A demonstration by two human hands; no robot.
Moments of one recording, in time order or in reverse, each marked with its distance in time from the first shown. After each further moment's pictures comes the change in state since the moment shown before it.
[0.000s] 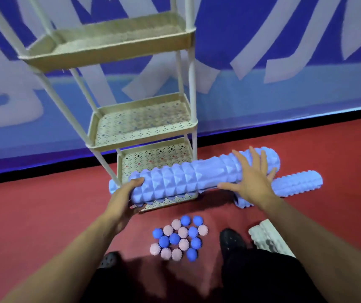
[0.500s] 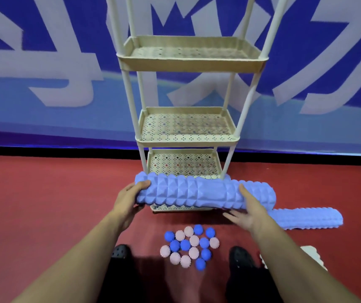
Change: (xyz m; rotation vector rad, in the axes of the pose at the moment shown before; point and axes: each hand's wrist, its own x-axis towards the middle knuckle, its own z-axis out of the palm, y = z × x) left_hand -0.008 -0.002 -0.086 -0.130 0.100 0.095; right_hand -0.026 -0.099 0.039 1.557 -0.355 0.795
